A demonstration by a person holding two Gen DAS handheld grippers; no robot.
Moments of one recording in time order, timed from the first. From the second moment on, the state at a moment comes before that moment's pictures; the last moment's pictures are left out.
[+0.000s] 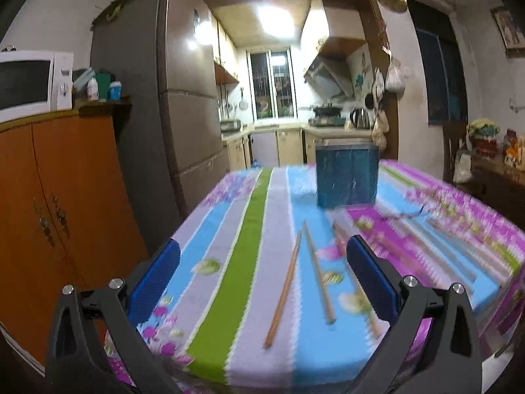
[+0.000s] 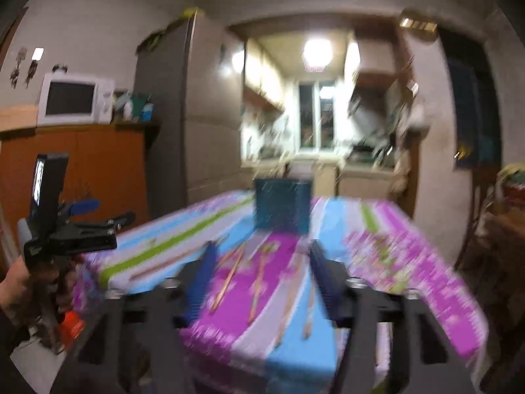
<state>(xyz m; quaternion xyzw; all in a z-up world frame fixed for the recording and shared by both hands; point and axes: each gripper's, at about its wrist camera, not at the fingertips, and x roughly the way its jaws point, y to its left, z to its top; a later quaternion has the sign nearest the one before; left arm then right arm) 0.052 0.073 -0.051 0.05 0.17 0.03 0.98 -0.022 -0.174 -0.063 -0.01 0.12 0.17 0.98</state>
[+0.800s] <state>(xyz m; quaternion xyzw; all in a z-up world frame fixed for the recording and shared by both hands) 0.077 0.092 -0.137 0.04 0.24 -0.07 0.97 0.060 -0.140 -0.156 -0.02 0.23 0.17 0.96</state>
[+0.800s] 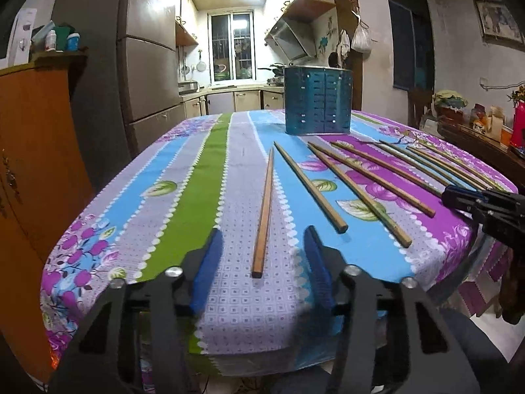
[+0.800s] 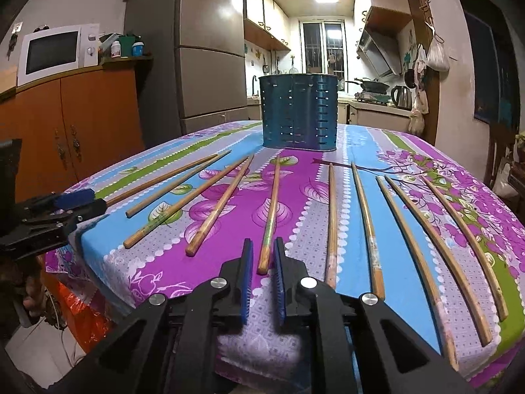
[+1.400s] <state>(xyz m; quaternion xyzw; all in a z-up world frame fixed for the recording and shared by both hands) 0.077 0.089 -0.151 0.04 0.21 -0.09 0.97 0.061 -0.143 -0.157 -0.02 0.22 0.17 0.96</state>
